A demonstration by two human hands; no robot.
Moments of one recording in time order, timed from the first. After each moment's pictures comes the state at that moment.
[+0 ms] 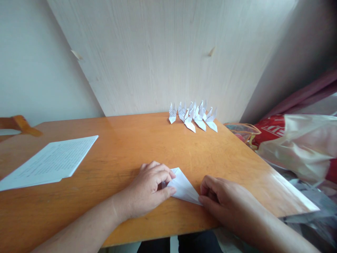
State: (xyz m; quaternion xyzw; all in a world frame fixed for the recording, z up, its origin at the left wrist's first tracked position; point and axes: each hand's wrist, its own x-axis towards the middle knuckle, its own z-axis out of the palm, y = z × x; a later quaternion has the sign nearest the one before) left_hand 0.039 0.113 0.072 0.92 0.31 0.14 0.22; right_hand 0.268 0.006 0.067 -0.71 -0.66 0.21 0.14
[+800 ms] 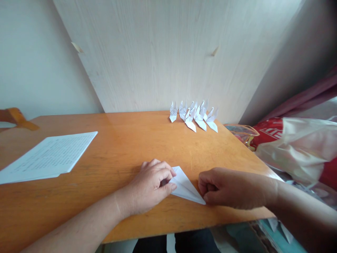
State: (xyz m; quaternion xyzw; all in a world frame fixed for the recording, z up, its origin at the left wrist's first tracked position) left_hand 0.042 0.113 0.074 0.92 0.31 0.12 0.22; right_hand 0.292 0.045 0.109 -0.56 -0.74 0.37 0.00
